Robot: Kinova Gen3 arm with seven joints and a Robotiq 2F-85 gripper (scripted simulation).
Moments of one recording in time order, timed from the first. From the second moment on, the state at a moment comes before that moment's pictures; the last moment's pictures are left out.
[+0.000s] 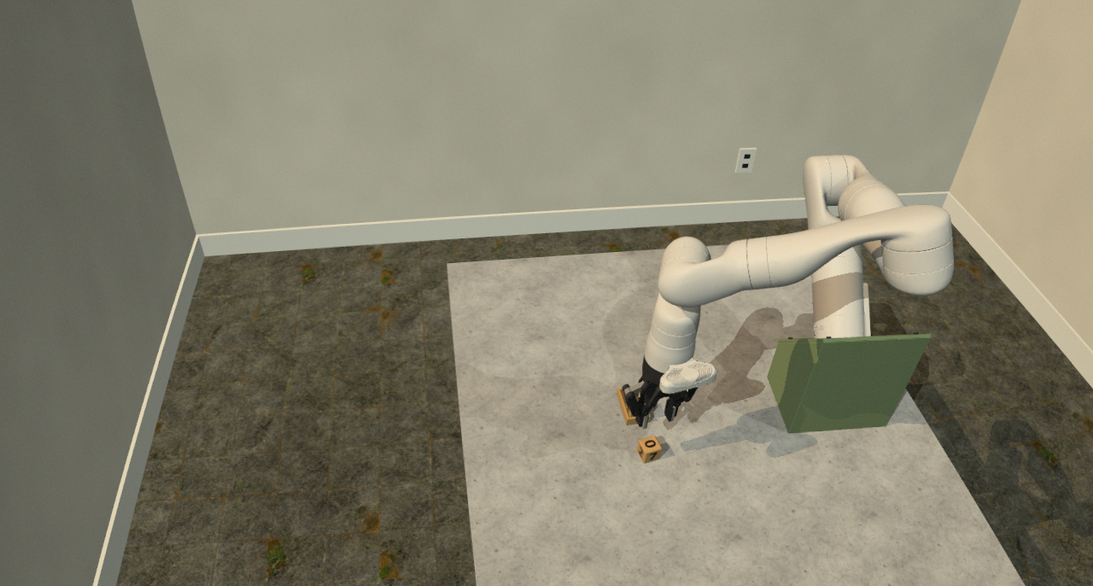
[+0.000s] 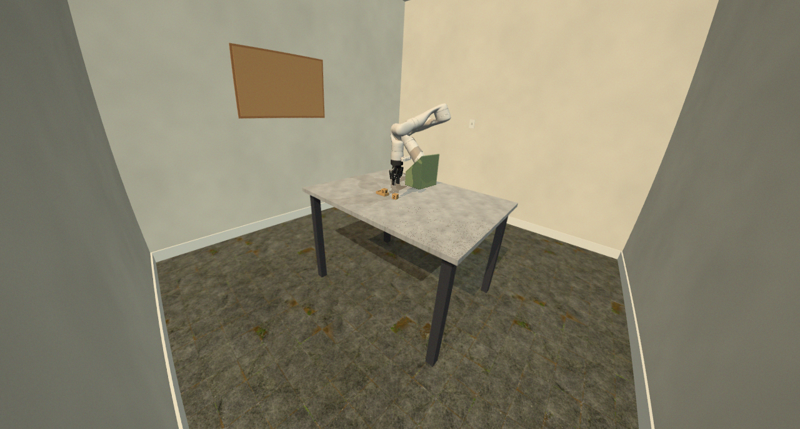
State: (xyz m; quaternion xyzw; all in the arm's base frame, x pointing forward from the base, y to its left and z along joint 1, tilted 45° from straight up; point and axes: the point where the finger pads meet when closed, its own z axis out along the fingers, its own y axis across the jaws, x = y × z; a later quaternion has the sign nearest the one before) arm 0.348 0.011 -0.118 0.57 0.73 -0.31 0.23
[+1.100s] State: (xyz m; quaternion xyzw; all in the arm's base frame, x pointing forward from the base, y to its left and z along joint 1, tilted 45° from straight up) arm 0.348 -0.009 -0.140 0.57 0.73 -0.30 0.23
